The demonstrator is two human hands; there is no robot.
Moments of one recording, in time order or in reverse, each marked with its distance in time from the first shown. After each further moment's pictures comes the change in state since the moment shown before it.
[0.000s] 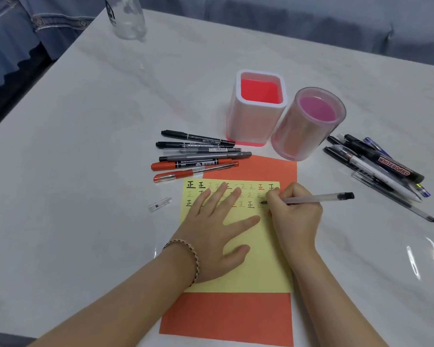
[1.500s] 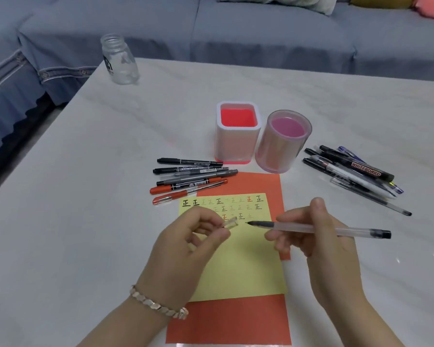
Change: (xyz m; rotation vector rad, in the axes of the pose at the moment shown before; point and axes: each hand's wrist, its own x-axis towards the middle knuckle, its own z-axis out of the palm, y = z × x) left_hand -0.022 0.041 -0.085 -0.851 0.357 -0.387; right_hand -0.046 -0.069 -0.066 0.544 -0.273 0.110
